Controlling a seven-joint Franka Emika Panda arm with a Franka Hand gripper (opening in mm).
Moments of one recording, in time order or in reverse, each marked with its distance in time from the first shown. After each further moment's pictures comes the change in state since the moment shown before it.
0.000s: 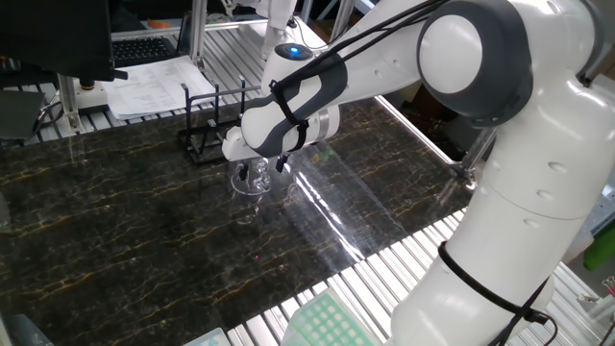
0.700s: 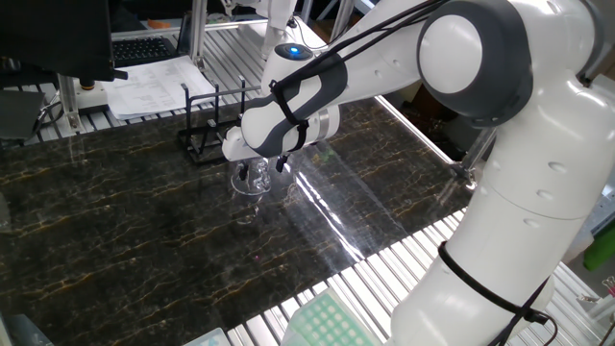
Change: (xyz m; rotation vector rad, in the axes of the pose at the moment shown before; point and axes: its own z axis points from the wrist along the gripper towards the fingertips) arm 0.000 0.000 0.000 0.000 0.000 0.000
